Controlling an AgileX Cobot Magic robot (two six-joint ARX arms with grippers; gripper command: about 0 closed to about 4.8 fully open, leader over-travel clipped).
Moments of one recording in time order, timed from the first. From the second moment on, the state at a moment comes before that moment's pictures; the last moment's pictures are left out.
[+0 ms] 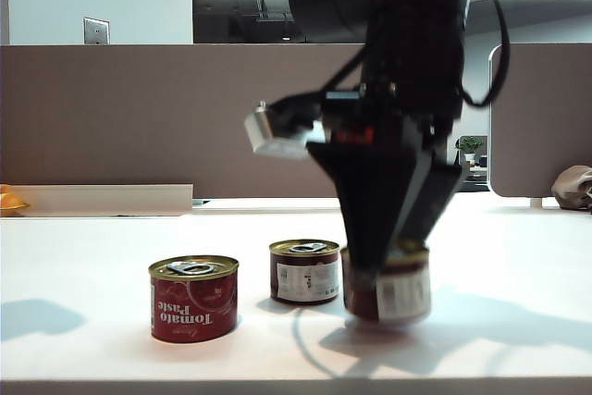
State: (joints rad) left arm -0.70 0.76 0.77 -0.89 -0.29 0.10; right arm 0.80 1.70 1.23 -0.96 -0.08 -0.19
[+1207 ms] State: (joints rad) left arm -0.70 0.73 0.77 -0.91 -0.31 0.07; right arm 0.74 1.85 1.53 -0.99 -0.10 -0.19
